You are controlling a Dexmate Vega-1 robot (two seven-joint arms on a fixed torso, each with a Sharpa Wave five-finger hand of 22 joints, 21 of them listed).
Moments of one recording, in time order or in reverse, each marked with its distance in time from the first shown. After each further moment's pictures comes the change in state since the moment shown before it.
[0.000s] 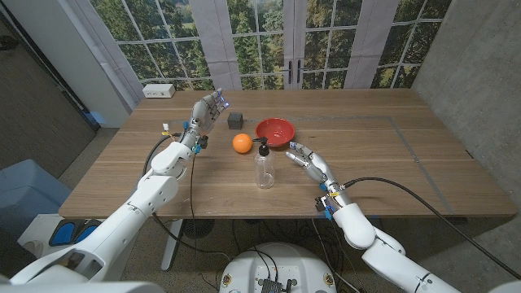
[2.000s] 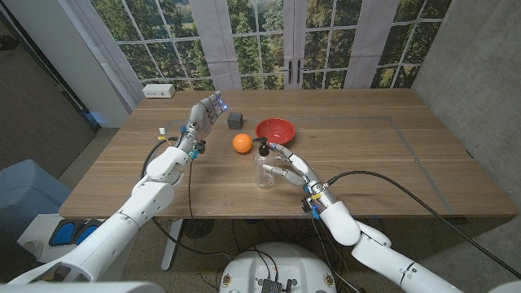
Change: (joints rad) left arm 0.077 0.041 -0.023 -0.093 0.001 -0.001 0.031; left_hand -0.013 -0.005 0.010 0.010 0.008 0.014 0.007 0.000 0.000 0.009 -0.002 0.000 0.000 0.009 -0.002 0.000 0.000 0.011 0.000 -0.029 0.000; right arm 0.088 0.024 -0.093 0.053 -0.230 0.003 -0.050; right_hand 0.102 -0.017 0.011 -0.011 0.019 -0.071 -0.036 0.005 0.000 -0.063 -0.041 -0.007 0.002 -0.043 -0.029 -0.016 -0.032 0.017 -0.003 -0.058 0.003
